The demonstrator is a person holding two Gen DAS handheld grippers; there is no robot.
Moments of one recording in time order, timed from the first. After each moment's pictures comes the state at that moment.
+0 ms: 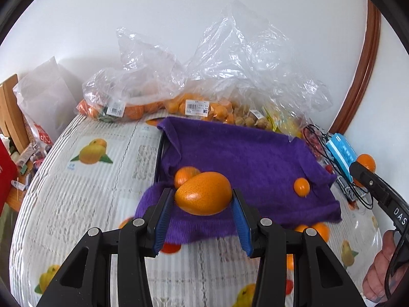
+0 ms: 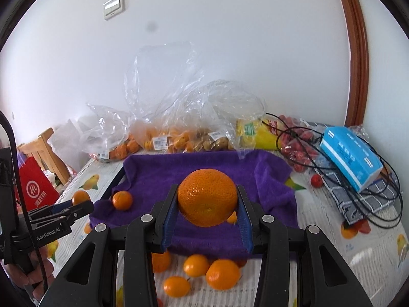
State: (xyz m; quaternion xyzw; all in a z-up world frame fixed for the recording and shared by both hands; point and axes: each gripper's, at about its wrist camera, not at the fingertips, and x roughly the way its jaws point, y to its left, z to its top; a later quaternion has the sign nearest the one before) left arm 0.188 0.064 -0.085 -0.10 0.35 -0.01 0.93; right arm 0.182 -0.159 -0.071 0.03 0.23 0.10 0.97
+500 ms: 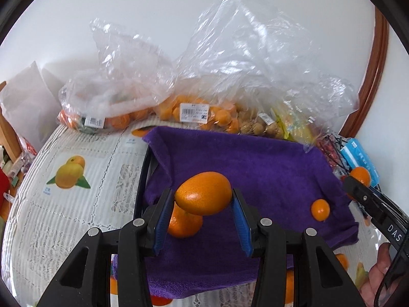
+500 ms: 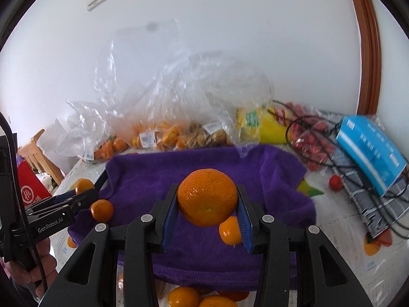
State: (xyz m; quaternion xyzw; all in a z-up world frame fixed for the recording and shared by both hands) left arm 0.251 0.057 -0.109 -0.09 0.35 -0.01 0.93; right arm 0.248 -0.162 -0.107 0.05 0.26 0.10 0.96
